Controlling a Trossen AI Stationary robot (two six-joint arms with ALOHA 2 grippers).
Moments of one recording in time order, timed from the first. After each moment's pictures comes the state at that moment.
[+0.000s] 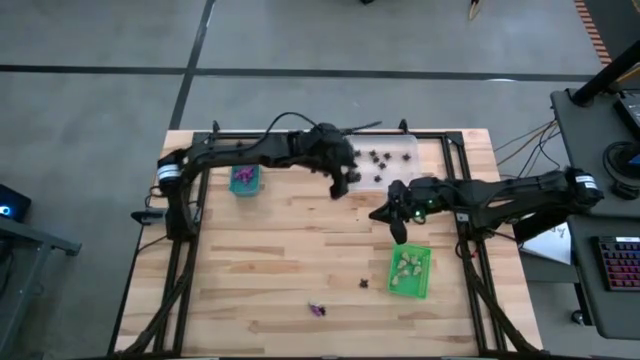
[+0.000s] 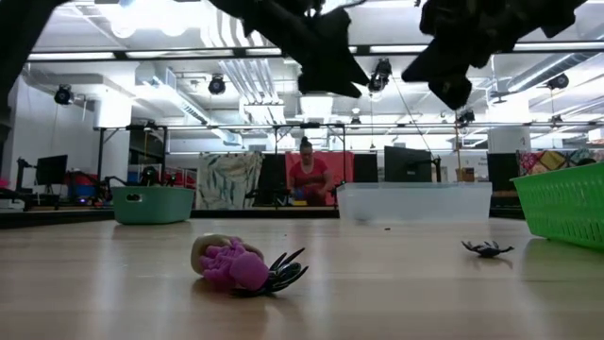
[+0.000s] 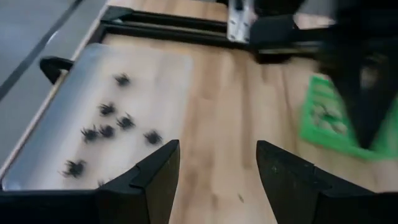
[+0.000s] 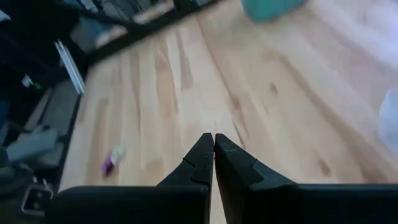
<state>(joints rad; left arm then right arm) 0.26 1.88 1.65 -0.39 0.16 0.04 -0.01 1.02 0.63 -0.10 -0.08 0.43</state>
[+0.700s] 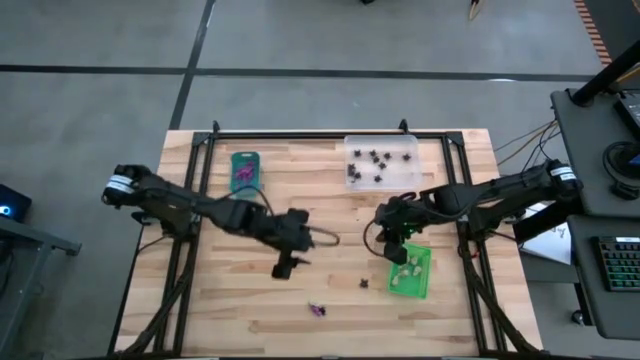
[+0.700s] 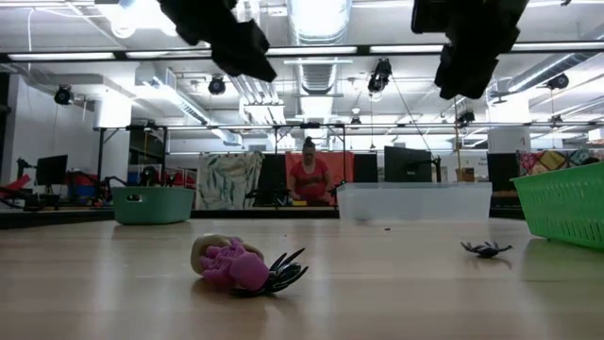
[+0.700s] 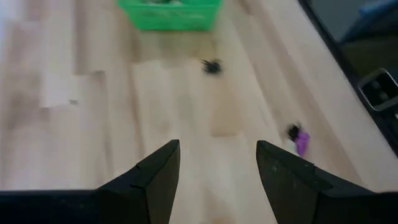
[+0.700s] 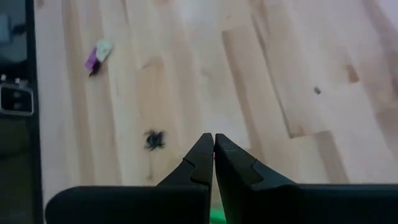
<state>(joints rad) -0.22 1.51 1.09 -0.35 0.04 -0.01 0.16 1.27 0.96 -0.64 -0.08 0.45</state>
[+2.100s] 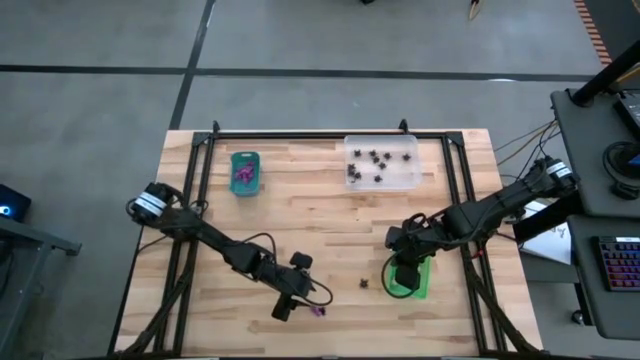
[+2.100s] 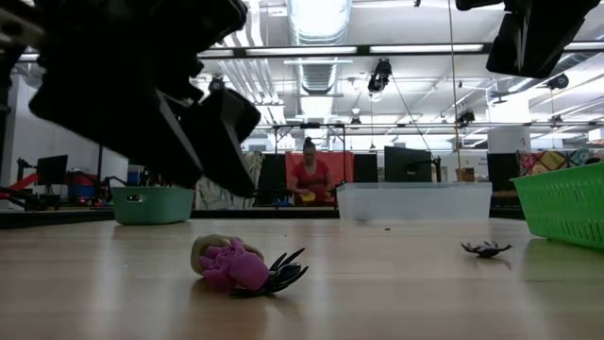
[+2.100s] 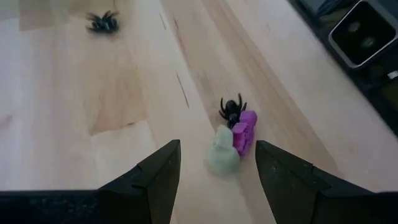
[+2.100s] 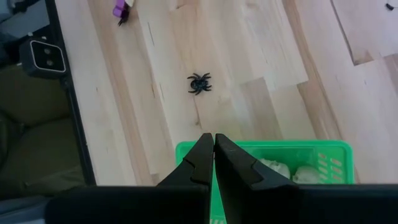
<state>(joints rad) -0.47 1.80 0.90 0.16 -0.02 -0.14 0.41 1.29 1.01 -0.77 -0.05 0.75</state>
